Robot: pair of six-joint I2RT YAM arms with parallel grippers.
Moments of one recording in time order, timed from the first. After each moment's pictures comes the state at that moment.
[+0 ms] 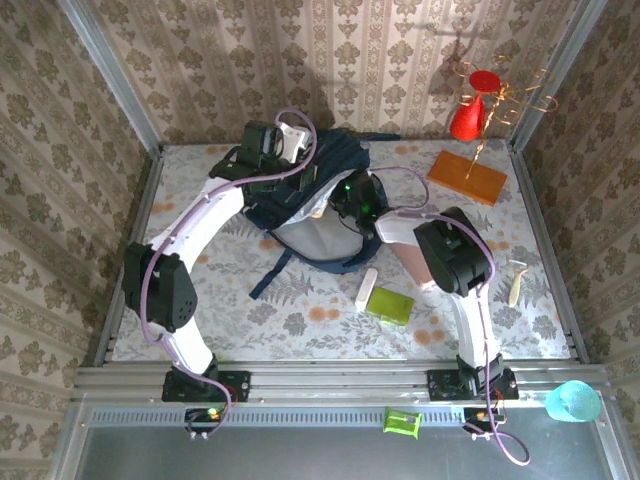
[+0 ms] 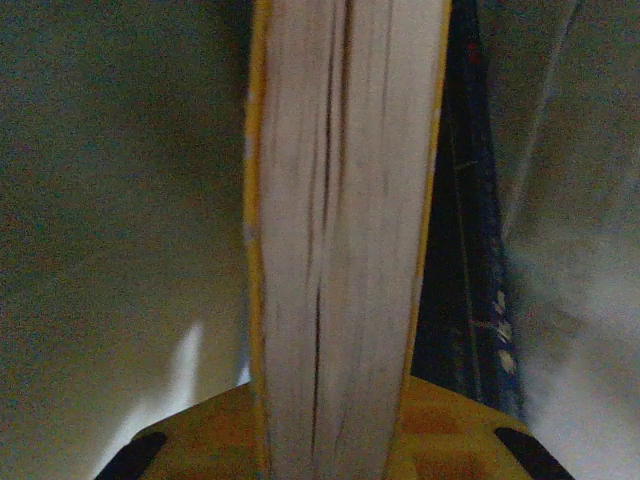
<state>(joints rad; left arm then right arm) -0.47 1.74 1.58 -0.48 0.40 -0.11 0.50 2.17 1.37 0.46 -0.02 1.29</state>
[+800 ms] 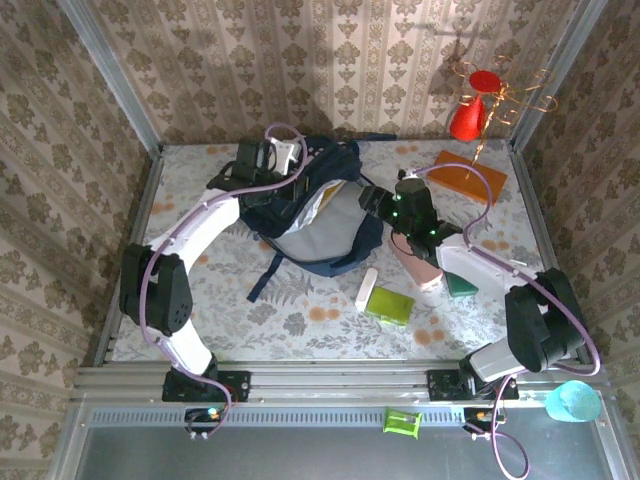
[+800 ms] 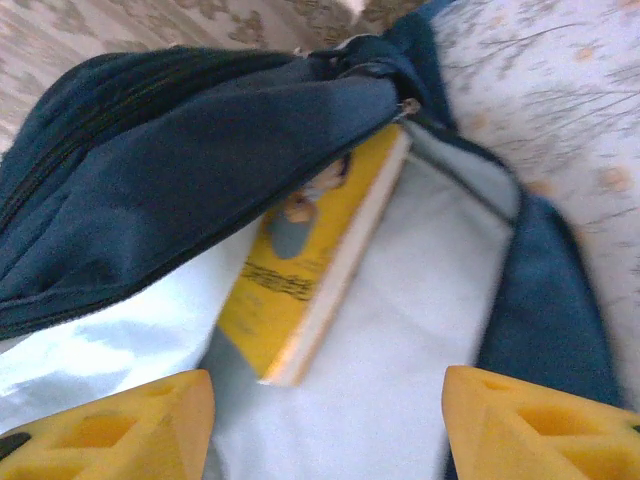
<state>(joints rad) -0.42 1.70 1.38 -0.35 0.39 -0.19 0.41 1.48 0.93 0.07 0.03 0.78</state>
